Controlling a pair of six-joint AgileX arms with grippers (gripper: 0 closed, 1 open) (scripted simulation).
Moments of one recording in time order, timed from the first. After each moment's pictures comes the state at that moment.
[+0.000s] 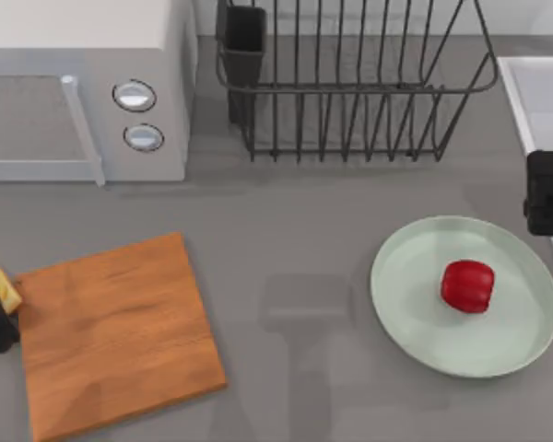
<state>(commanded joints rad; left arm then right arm) 0.00 0.00 0.00 0.00 0.00 0.00 0.27 1.22 0.99 -0.80 0.00 0.28</state>
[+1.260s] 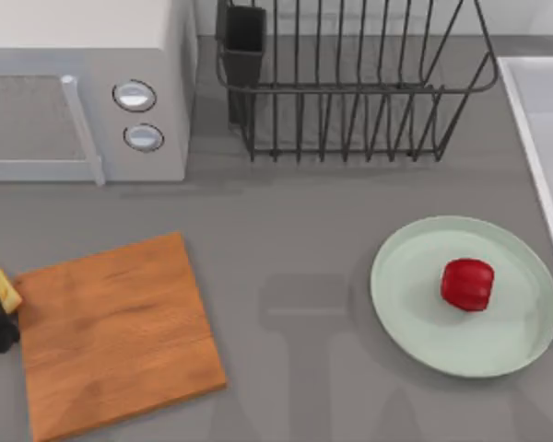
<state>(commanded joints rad) 0.00 0.00 0.00 0.00 0.00 0.00 0.00 0.00 0.00 0.00 0.00 0.00</state>
